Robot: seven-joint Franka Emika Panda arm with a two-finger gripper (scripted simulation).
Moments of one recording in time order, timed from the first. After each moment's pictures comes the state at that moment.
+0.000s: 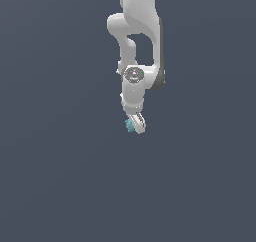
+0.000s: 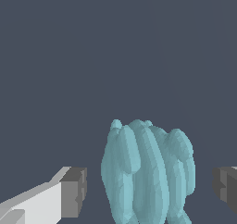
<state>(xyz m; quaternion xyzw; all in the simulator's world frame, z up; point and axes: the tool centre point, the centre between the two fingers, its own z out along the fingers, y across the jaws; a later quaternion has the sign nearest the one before) -0.081 0.021 0.058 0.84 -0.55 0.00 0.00</state>
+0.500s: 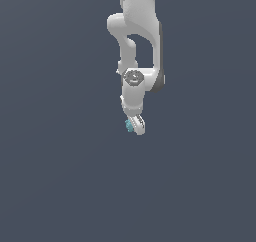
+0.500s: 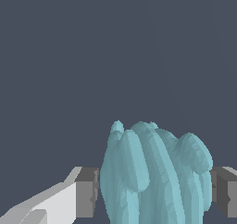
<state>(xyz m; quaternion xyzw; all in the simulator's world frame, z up) -0.080 0.022 0.046 0.84 -0.55 0.00 0.00</state>
